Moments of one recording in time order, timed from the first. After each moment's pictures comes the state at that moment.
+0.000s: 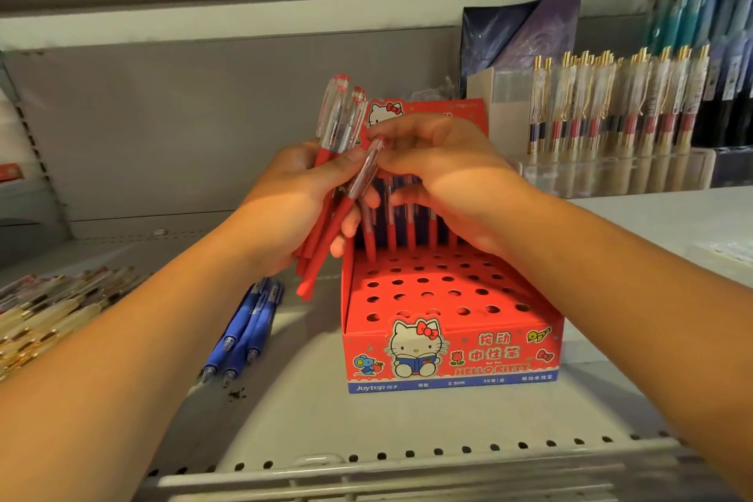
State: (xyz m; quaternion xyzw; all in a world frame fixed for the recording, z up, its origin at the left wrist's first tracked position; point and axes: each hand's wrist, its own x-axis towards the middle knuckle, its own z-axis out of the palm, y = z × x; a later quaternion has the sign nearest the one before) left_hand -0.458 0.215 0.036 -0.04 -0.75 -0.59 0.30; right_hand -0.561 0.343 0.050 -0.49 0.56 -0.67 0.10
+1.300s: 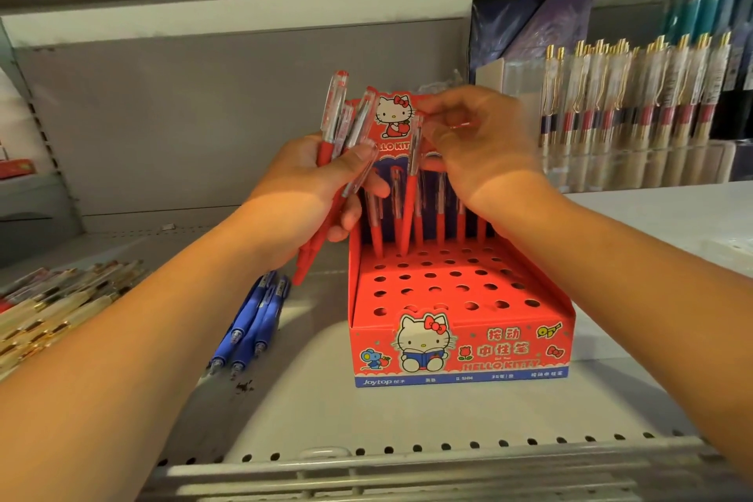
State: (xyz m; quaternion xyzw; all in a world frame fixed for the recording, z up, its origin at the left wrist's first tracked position) left_hand -0.461 0.211 0.036 -0.01 -0.77 -0.55 0.32; right_hand -0.589 0.333 0.050 -0.41 0.59 -0.69 -0.09
